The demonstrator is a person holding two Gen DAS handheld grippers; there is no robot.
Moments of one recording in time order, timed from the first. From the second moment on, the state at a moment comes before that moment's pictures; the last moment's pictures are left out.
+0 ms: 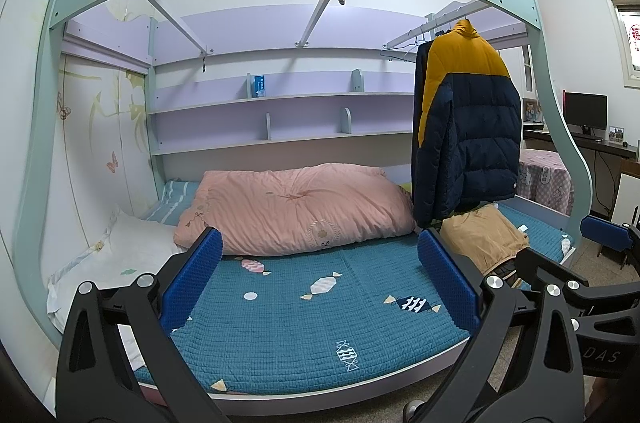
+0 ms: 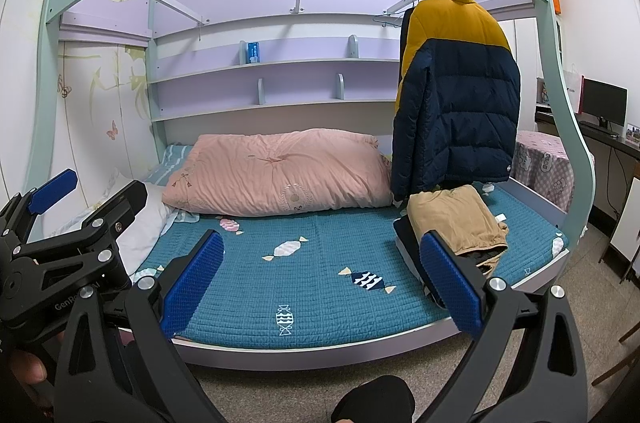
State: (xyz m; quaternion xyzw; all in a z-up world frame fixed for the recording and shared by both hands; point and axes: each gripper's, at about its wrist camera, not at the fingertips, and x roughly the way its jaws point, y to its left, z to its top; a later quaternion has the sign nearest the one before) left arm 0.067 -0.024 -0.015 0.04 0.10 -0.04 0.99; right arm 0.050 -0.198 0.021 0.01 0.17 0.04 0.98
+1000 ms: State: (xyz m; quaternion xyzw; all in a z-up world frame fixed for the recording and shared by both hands) left arm 0.068 -0.023 -0.014 0.04 0.10 -0.04 0.99; right arm 0.050 -0.196 0.022 0.01 0.17 0.04 0.98
